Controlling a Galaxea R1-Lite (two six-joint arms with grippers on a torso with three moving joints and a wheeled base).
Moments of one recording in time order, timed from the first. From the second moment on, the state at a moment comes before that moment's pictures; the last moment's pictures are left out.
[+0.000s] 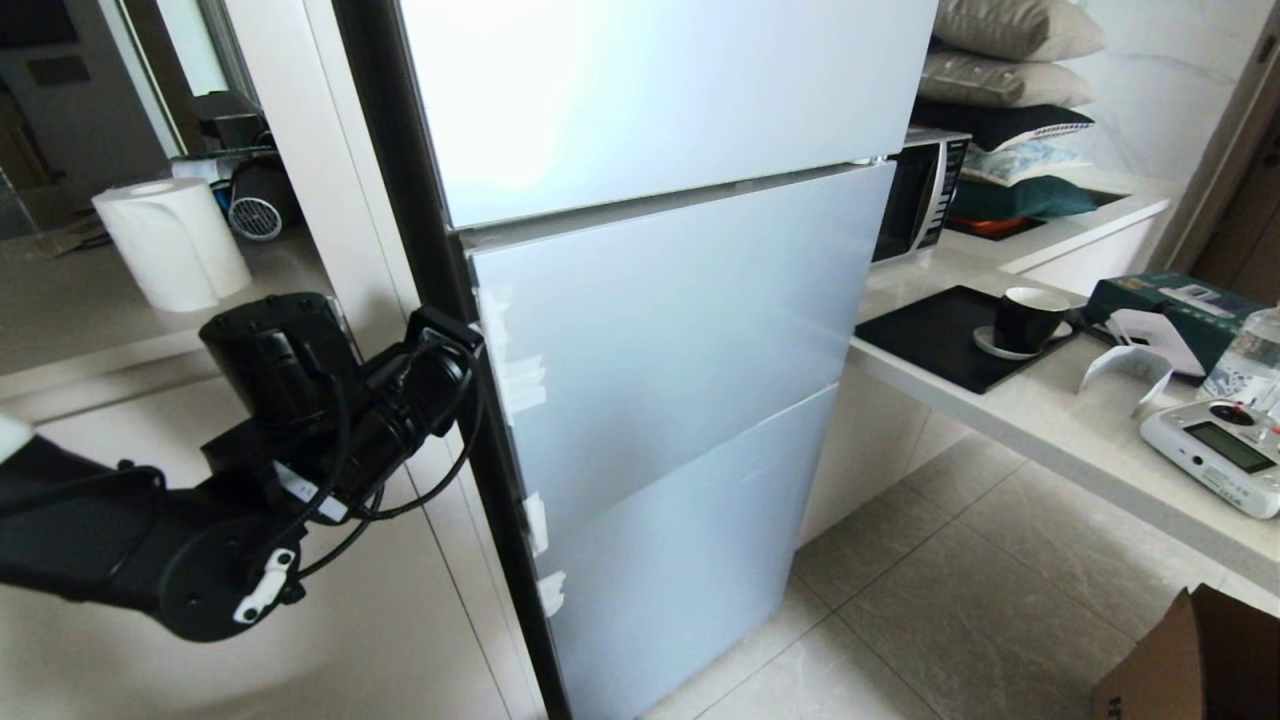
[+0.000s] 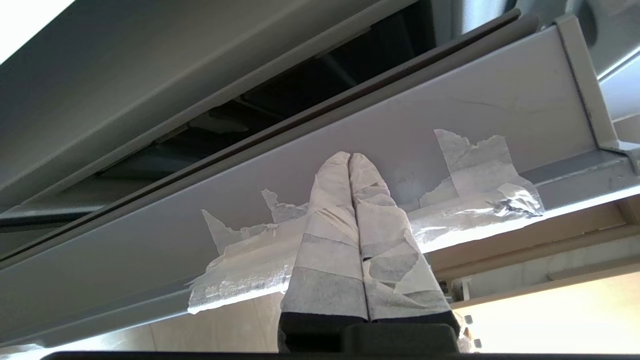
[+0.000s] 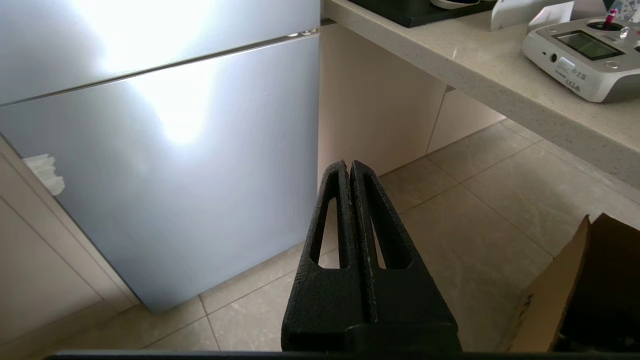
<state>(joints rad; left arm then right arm) -0.43 1.80 -0.77 -1.12 0.17 -0.97 0.01 0.00 0.00 0.00 0.00 0.00</state>
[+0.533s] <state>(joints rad) -0.50 1.69 -0.61 -1.13 0.16 -0.97 0.01 0.00 0.00 0.00 0.00 0.00</state>
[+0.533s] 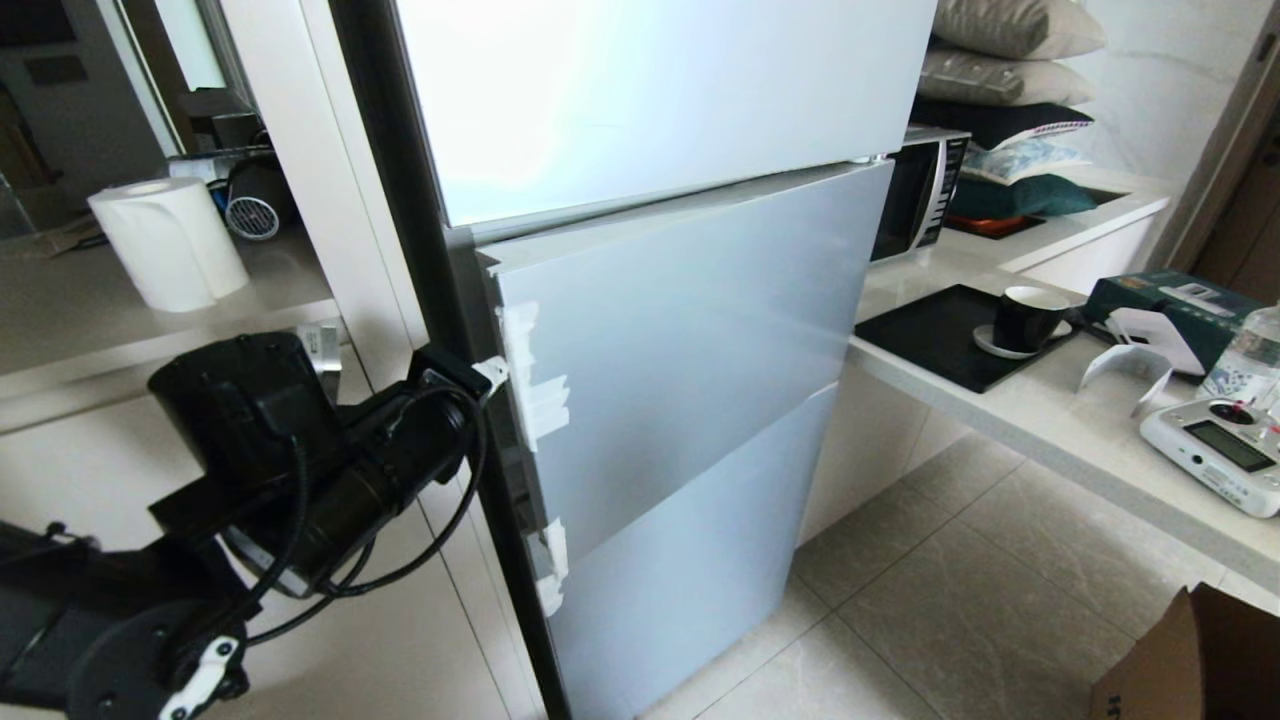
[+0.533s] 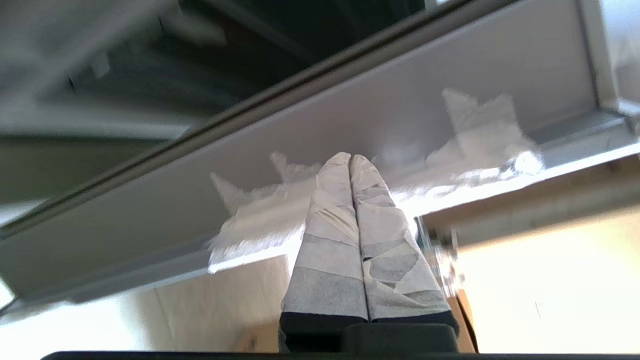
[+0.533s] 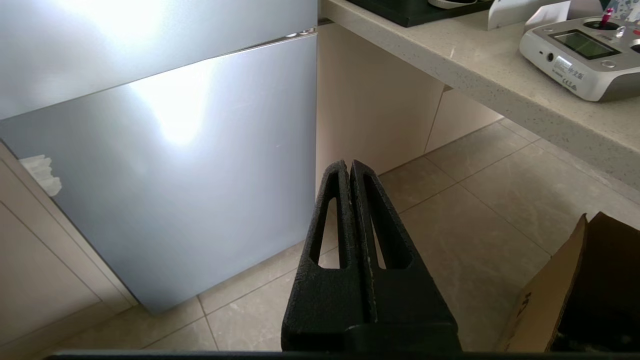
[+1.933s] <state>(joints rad) -0.70 1.25 -0.45 -0.93 -0.07 -0.43 0.01 0.00 0.00 0.00 0.00 0.00</state>
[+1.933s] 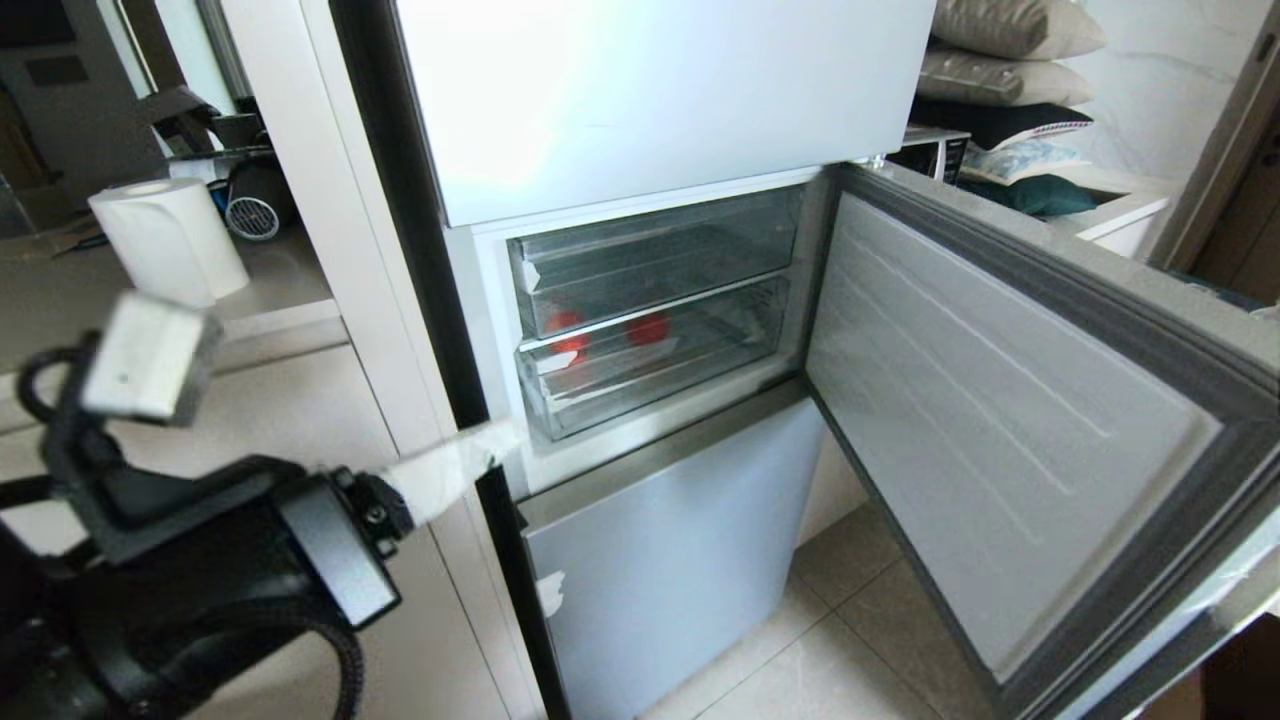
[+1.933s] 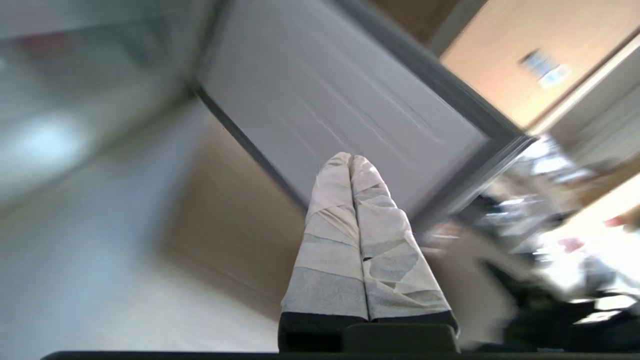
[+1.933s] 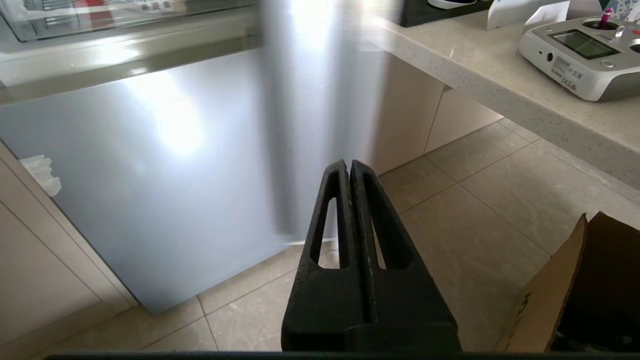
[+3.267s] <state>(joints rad) 0.14 0.31 -0.01 -0.13 -0.02 0.10 0.01 0.00 0.00 0.00 0.00 0.00</state>
